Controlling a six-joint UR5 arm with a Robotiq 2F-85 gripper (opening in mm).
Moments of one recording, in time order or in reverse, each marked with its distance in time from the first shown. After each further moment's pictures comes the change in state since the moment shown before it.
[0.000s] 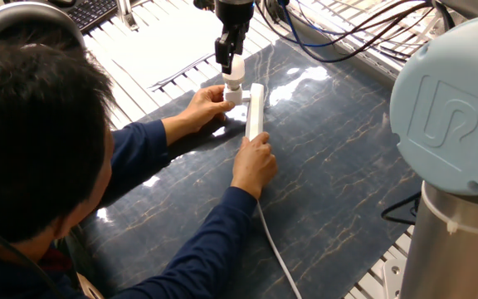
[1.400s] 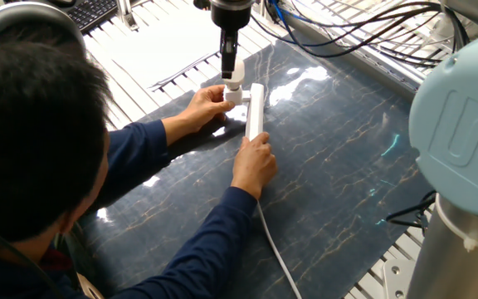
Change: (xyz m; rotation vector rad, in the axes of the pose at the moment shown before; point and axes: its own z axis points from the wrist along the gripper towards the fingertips) arm -0.001 0.027 -0.001 -0.002 -0.034 -0.379
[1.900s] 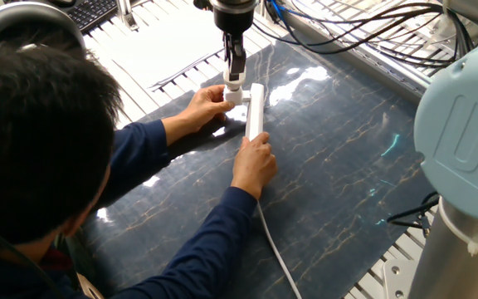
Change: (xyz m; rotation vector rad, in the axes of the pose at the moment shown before) arm 0.007 0.000 -0.001 0.006 0.029 -0.171
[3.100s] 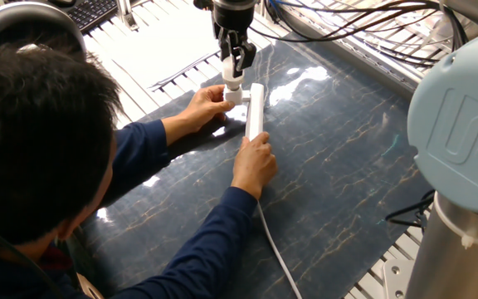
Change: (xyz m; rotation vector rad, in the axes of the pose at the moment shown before) arm 0.003 -0.006 0.002 -0.007 -0.013 -0.325
